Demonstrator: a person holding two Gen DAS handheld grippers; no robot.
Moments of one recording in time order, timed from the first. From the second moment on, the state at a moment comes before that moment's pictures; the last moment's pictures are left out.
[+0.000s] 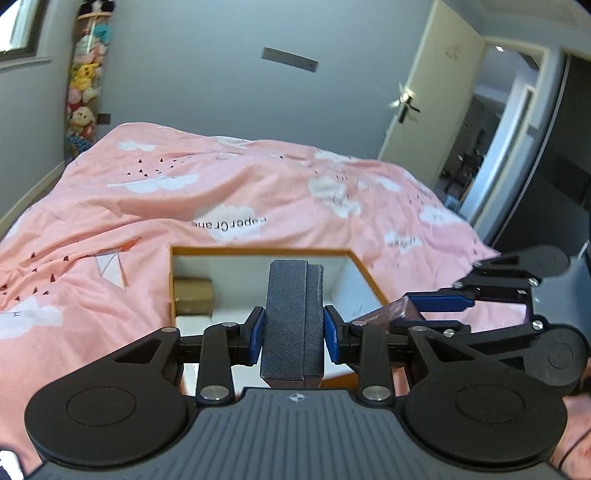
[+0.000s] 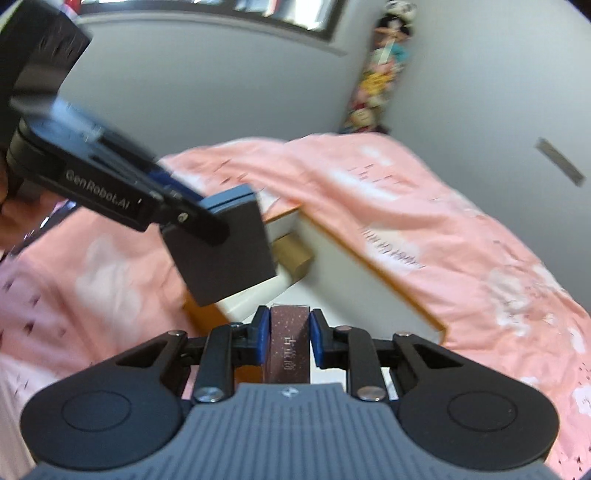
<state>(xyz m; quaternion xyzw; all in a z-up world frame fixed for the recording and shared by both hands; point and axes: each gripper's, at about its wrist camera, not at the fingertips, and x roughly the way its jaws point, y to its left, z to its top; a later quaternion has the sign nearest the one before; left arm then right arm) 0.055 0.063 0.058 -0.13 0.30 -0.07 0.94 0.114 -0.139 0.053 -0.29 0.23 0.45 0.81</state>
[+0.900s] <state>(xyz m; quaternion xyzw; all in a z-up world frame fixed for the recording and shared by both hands) 0.177 0.078 -0.074 -0.28 0.46 -0.08 0.84 0.221 -0.135 -0.032 -0.14 0.37 0.31 0.86</state>
